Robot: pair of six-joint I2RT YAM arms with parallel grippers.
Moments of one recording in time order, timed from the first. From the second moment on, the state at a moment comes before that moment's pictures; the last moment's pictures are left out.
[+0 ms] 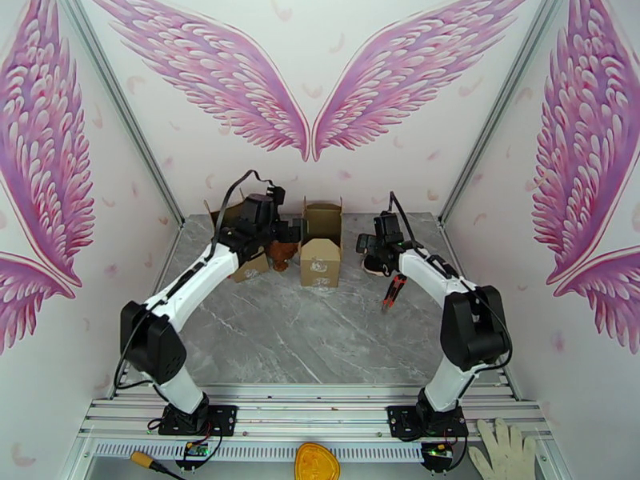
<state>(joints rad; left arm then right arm) -0.47 1.60 1.47 -0.33 0.02 -0.28 0.24 1.69 1.29 -0.35 0.24 0.34</state>
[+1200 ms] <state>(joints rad) -0.06 1.54 0.27 0.92 -0.27 0.02 0.26 1.45 0.33 0.82 0.24 -0.13</state>
